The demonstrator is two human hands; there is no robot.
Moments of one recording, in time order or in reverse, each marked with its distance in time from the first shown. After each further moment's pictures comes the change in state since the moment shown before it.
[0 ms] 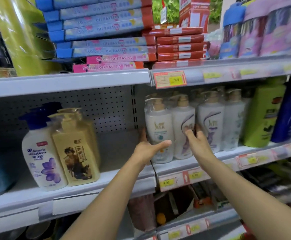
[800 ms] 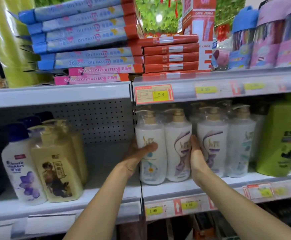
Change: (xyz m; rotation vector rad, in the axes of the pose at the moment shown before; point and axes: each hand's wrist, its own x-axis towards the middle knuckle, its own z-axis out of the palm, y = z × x) left_hand 0.040 0.009 0.007 -0.201 -0.005 0.049; right_hand 0.050 0.001 -0.001 0.583 -0.018 0.067
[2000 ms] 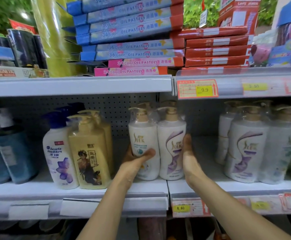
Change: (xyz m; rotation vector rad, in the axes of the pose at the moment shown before) left_hand -0.055 -0.010 -0.064 -0.070 0.365 -0.107; right_hand -0.032 0.049 0.073 -0.291 -0.225 0.236
